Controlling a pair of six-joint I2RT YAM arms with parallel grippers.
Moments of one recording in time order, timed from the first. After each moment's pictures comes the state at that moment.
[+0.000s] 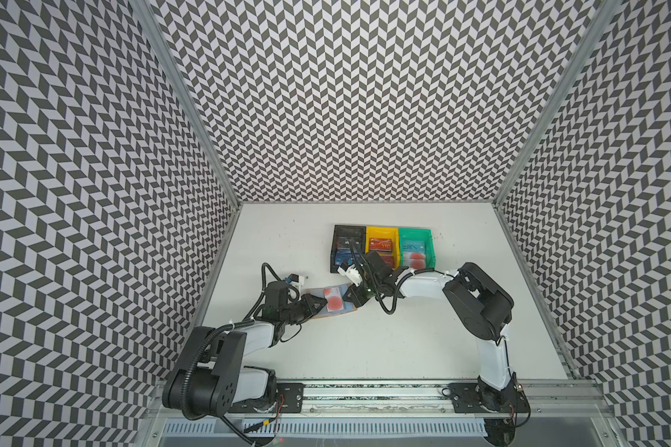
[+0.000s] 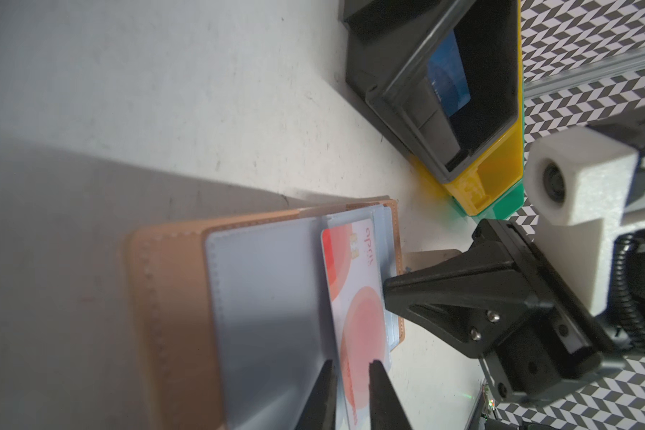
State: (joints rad) left arm -0.16 1.33 0.24 0.41 0.66 -0.75; right arm 0.78 2.03 1.20 -0.09 -0.49 0.16
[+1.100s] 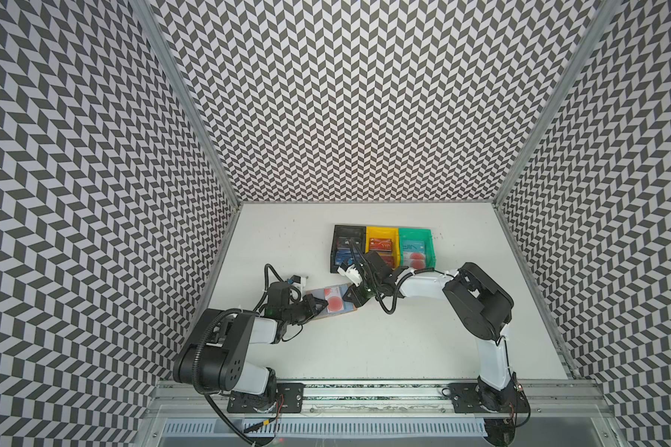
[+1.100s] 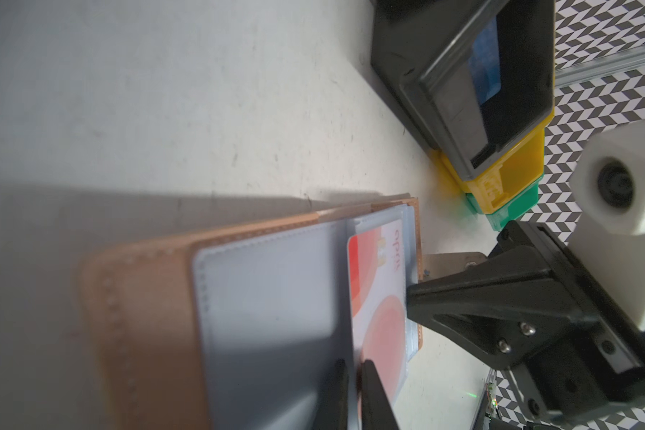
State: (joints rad) left arm -0.16 1.47 0.24 0.52 0.68 -0.75; right arm 0.78 2.03 1.21 -0.09 -0.49 0.16
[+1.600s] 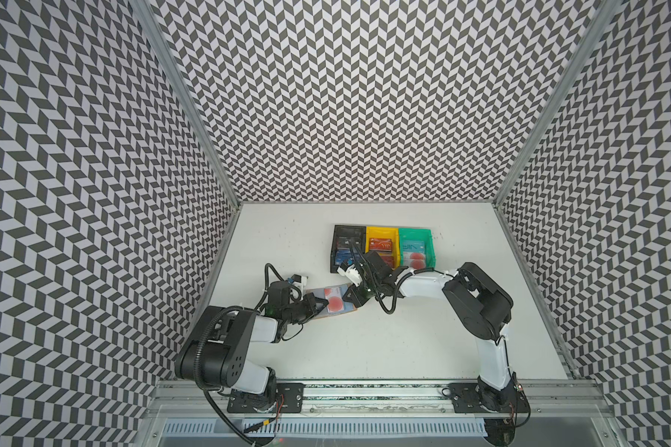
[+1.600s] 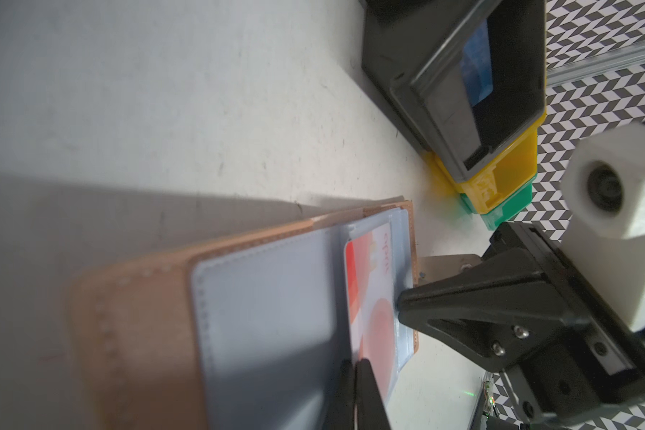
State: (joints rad) left arm -0.16 1.49 0.25 0.54 0.69 -0.75; right arm 0.78 2.03 1.21 -0.09 -0.50 0.16
